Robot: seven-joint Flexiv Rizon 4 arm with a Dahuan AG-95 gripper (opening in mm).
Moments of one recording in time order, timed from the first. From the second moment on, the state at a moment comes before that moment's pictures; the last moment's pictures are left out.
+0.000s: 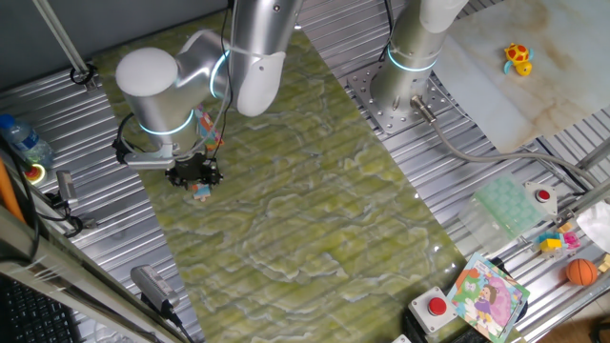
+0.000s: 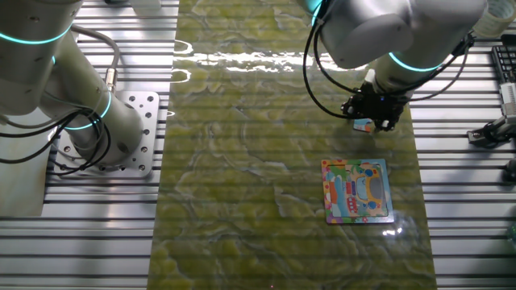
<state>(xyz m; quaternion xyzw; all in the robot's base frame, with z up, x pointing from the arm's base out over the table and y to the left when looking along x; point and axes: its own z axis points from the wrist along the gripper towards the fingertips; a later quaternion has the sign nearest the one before) 0.609 0.021 0.006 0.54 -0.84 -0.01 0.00</state>
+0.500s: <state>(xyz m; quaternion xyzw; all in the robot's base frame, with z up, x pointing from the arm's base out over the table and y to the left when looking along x) 0.608 0.021 0.002 0.54 -0.84 0.00 0.00</state>
